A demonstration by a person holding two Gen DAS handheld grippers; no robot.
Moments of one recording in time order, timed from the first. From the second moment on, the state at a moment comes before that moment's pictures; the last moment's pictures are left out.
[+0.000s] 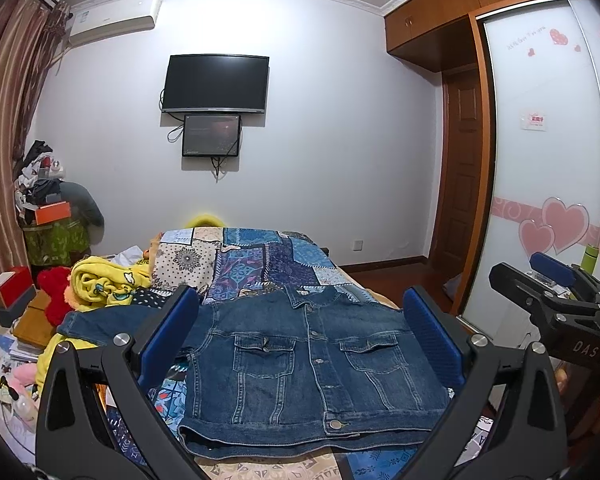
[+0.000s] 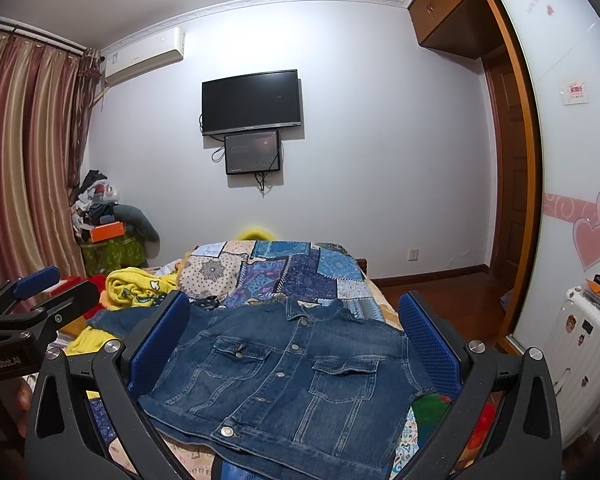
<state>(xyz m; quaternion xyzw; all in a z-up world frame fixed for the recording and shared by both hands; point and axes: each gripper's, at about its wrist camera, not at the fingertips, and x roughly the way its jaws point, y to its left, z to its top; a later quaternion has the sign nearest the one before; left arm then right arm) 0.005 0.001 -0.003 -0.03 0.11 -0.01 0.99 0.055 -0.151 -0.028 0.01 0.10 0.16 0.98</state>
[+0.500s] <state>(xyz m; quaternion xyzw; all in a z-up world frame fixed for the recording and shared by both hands) 0.007 0.003 -0.004 -0.04 0.11 0.00 0.99 0.054 -0.151 -0.027 0.01 0.10 0.16 0.98</state>
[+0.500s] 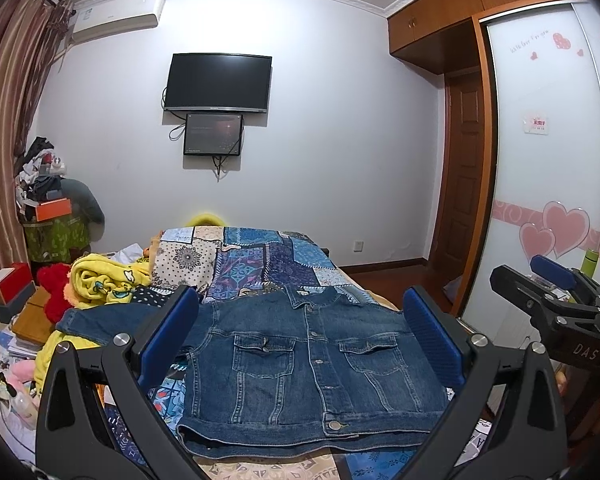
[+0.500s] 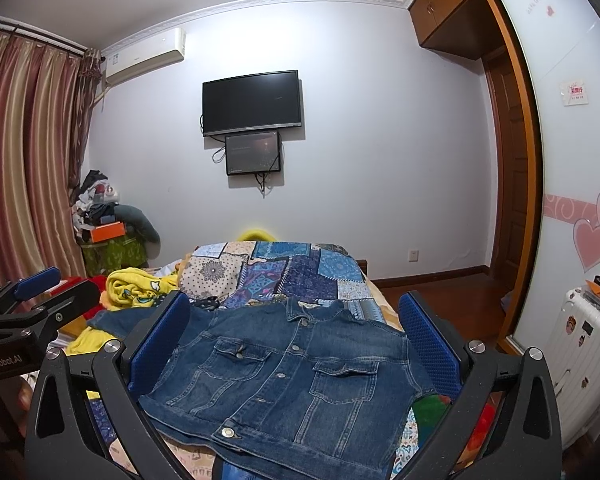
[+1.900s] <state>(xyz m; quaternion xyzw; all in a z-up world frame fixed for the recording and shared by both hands) 0.023 0.033 -0.018 -0.06 0.13 0.02 0.99 0.074 -0.127 -0.037 -0.02 0.14 0.17 0.97</state>
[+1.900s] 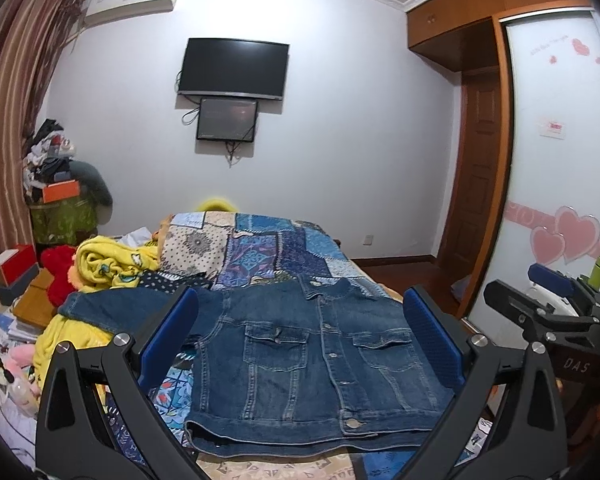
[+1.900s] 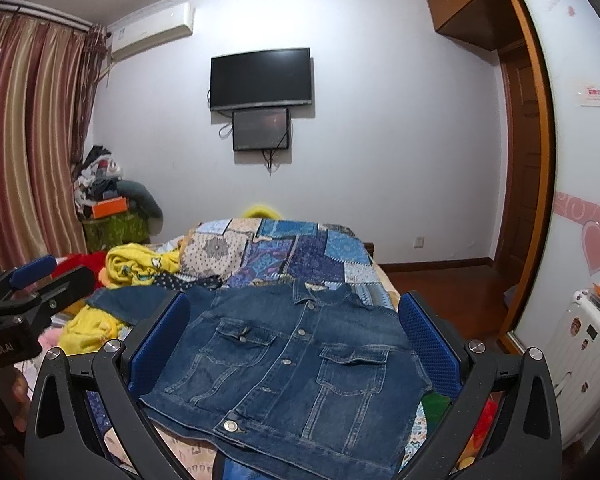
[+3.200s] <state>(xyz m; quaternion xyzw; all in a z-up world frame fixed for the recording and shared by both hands) 0.271 0.363 -0.294 -0.32 0.42 0.08 0.84 0.278 -0.049 -0.170 -0.05 0.42 0.16 0.89</state>
